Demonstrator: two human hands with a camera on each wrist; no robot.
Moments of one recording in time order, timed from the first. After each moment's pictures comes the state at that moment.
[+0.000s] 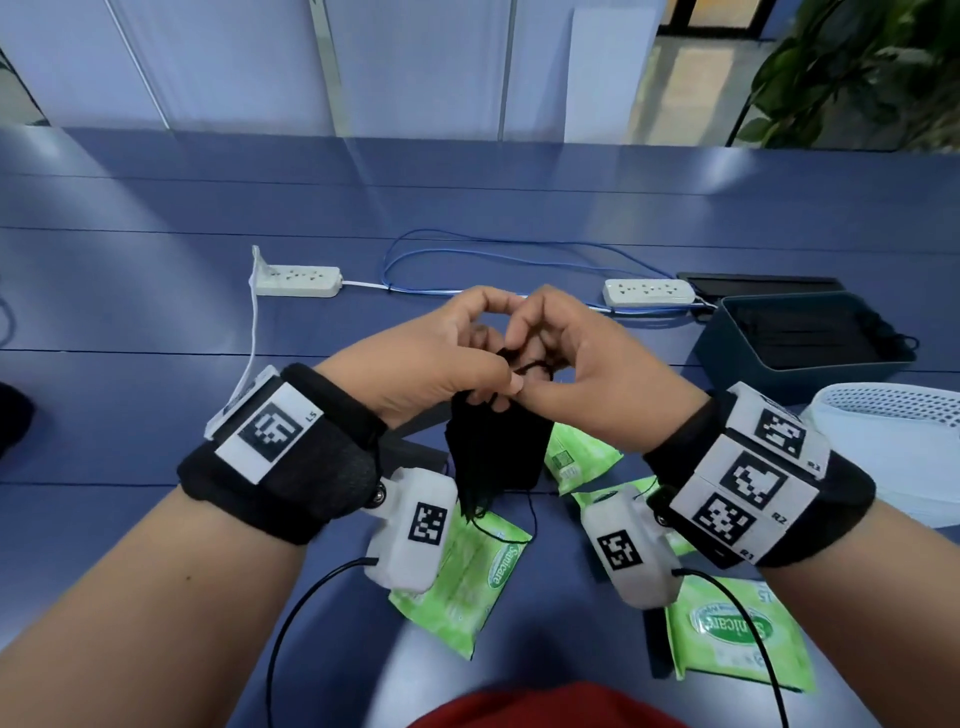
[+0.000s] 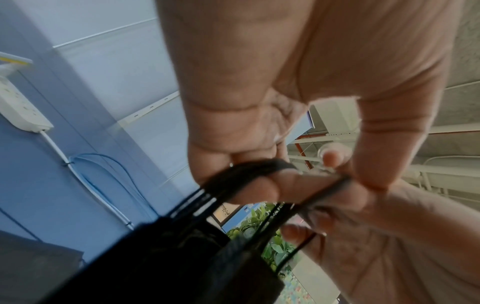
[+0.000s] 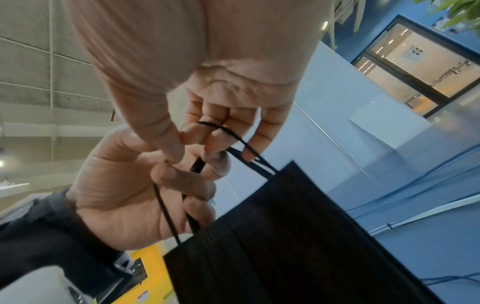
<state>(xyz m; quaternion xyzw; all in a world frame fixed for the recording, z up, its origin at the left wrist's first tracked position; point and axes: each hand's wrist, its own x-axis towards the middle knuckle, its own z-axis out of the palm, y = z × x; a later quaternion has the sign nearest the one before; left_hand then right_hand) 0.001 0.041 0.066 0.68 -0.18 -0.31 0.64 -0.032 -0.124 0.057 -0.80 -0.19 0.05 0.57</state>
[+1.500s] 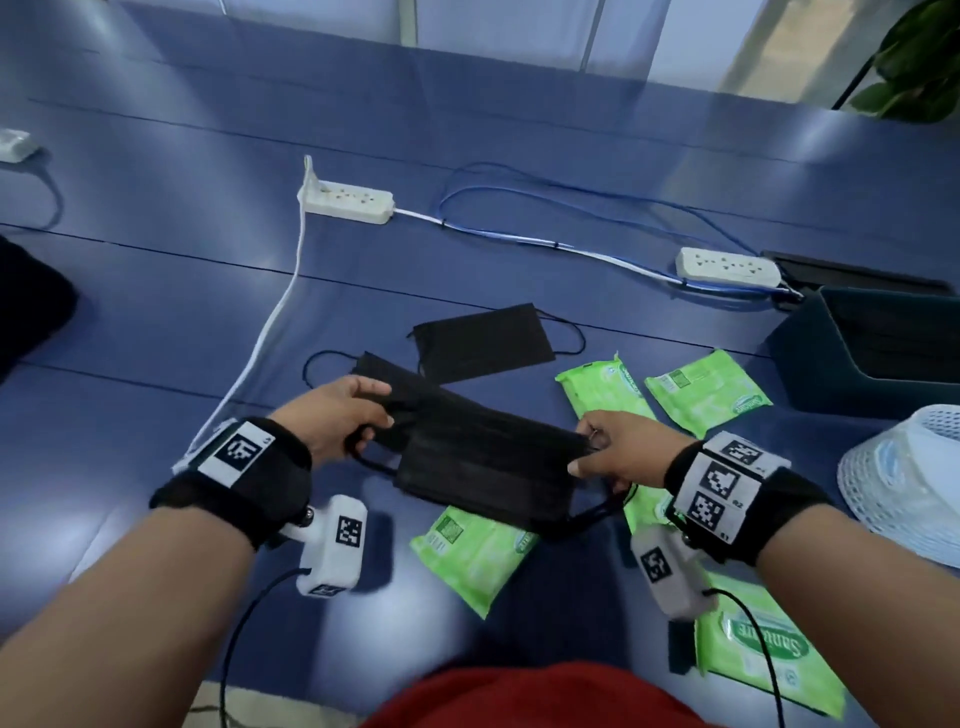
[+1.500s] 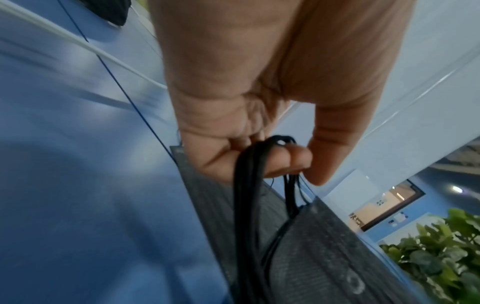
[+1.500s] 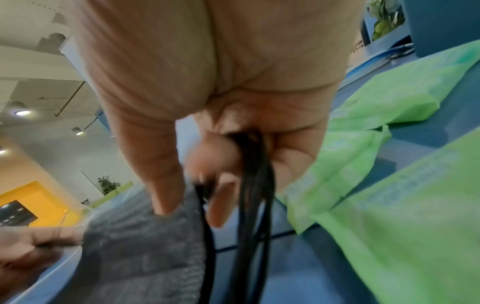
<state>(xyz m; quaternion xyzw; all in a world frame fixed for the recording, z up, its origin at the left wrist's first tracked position) -0.004 0.152 -0.085 0.71 0.22 -0.25 0.61 -0.012 -0.151 -0.079 -0.88 -0.01 0.35 0.32</state>
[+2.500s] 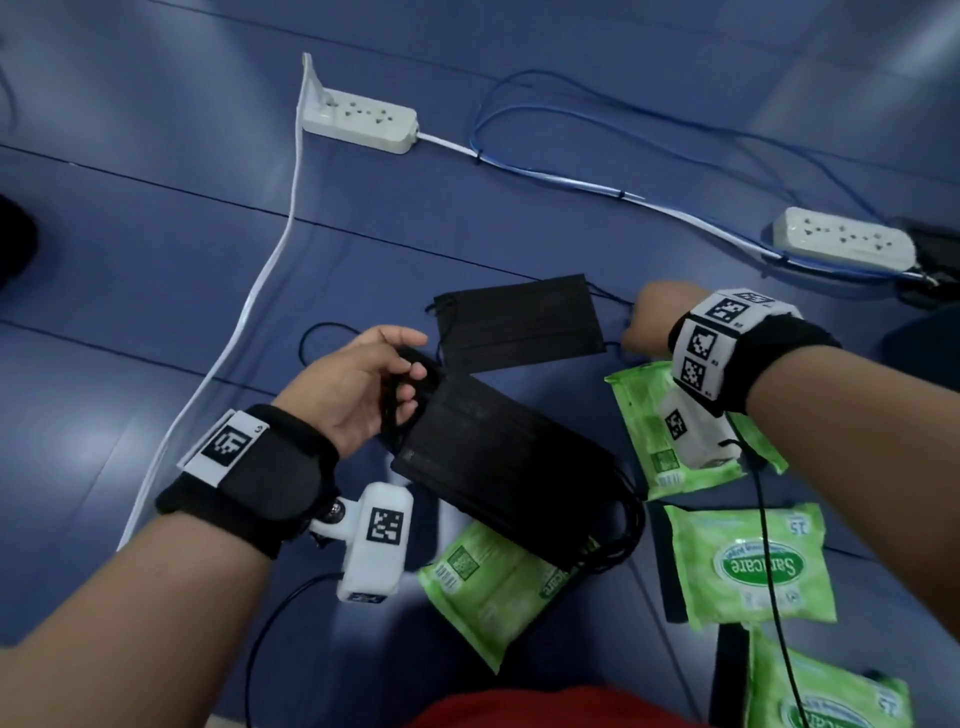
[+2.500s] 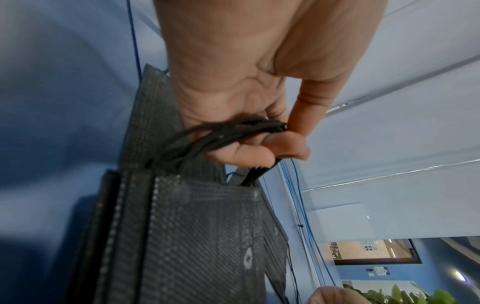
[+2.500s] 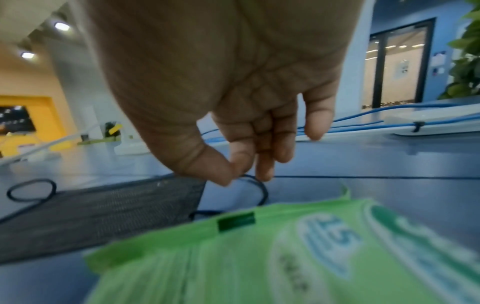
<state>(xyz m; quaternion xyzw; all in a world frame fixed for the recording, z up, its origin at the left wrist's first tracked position) 0.035 0.141 -0.100 0.54 0.27 -0.23 0.76 0.162 -0.127 -0.110 -0.94 -0.04 0.32 -0.12</state>
